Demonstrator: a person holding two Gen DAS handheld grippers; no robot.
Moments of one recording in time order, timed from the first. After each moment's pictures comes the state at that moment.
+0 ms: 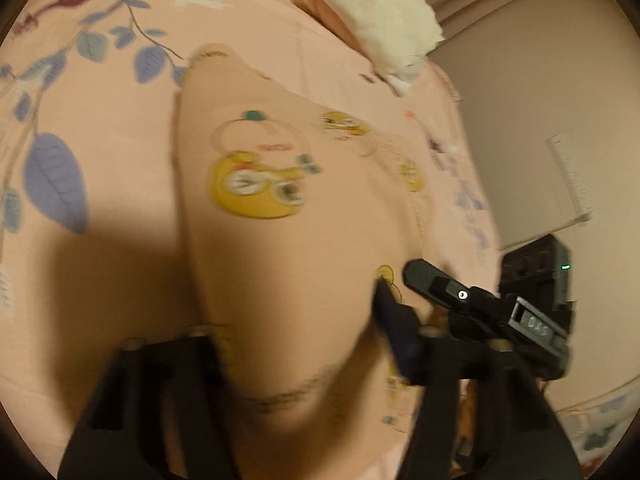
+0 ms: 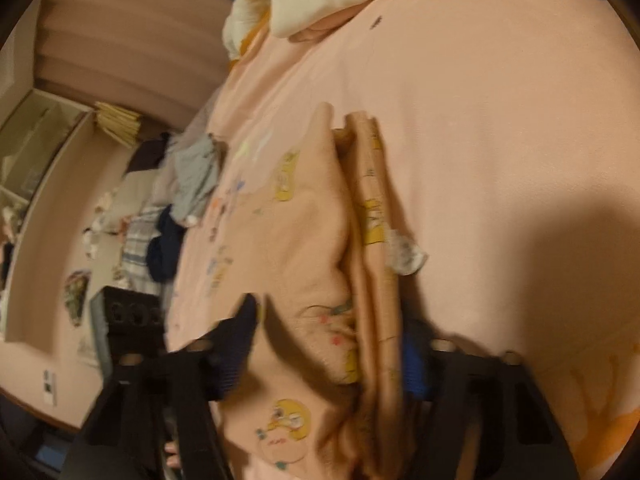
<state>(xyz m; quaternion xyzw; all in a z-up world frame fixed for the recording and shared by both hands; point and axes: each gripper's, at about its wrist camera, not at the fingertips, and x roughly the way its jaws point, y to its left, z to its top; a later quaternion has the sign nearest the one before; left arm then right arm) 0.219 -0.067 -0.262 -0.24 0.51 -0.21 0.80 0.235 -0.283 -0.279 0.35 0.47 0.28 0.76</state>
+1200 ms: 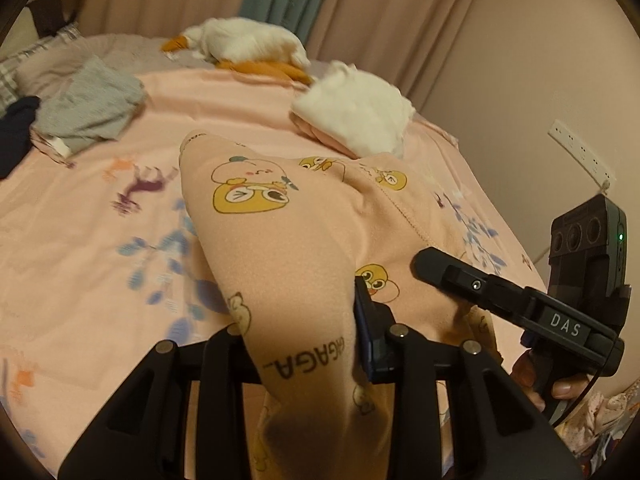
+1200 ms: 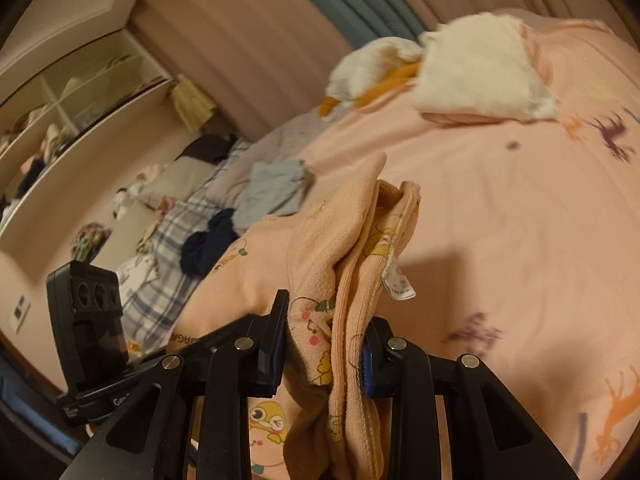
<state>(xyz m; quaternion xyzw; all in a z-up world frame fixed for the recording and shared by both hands) 0.145 -0.004 -0.127 -0.11 0.38 -0.14 0.91 0.191 -0.217 -0.151 0.25 0.33 0.35 0.84</state>
